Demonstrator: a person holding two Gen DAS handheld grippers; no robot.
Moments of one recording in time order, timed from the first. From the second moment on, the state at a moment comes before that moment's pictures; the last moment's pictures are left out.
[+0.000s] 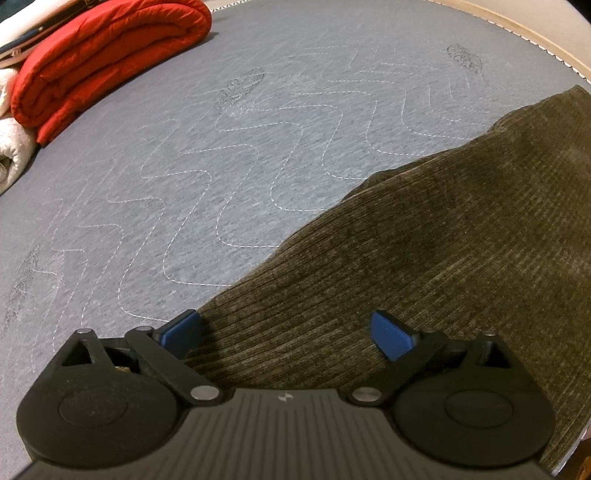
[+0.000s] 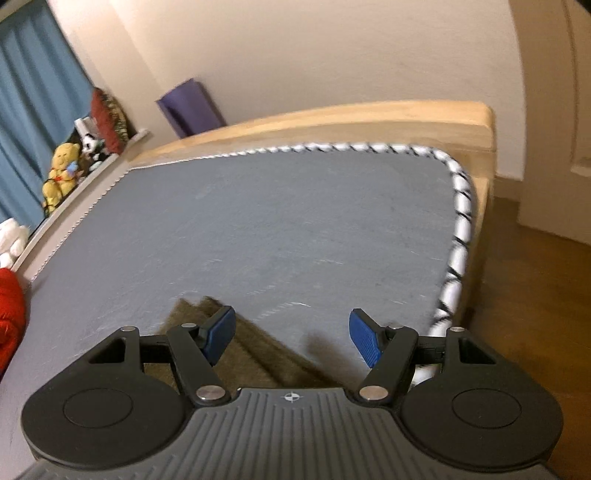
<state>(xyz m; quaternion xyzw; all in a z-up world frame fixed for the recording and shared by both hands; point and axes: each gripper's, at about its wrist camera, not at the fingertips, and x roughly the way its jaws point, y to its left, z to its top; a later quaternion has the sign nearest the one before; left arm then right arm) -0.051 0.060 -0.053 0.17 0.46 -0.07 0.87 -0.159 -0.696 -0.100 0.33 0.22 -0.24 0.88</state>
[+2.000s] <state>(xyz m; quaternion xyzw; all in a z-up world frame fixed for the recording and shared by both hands) -0.051 0.095 -0.019 0.10 0.41 0.00 0.91 -0.173 -0.309 0.062 0.02 0.19 0.24 0.95</state>
